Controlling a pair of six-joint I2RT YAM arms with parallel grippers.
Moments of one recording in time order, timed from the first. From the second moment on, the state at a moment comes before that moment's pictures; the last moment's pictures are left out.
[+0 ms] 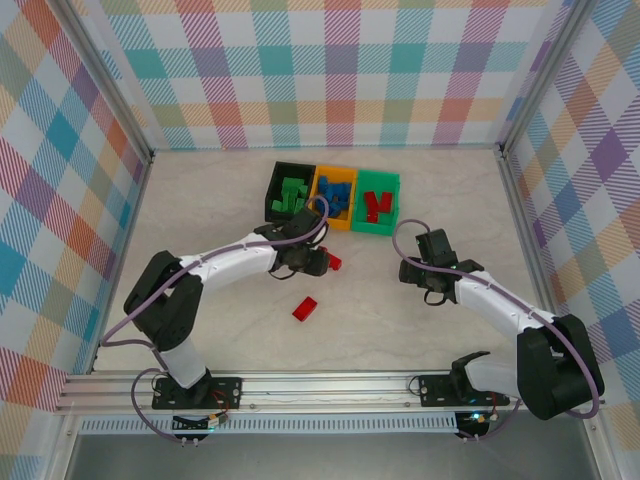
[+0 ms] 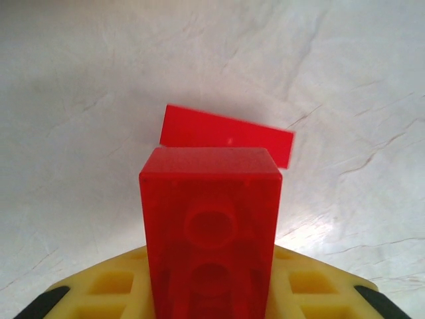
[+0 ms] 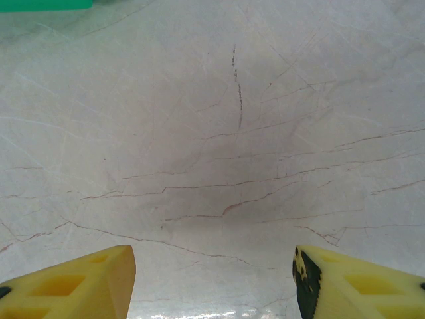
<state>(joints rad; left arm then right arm) -0.72 1.70 1.16 -0.52 0.02 -0.36 0.36 1.23 0.61 -0.41 0.12 0.47</state>
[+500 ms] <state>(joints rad) -0.72 1.68 1.29 -0.44 0.10 -0.40 0.36 1.24 0.61 -0.41 0.12 0.47</state>
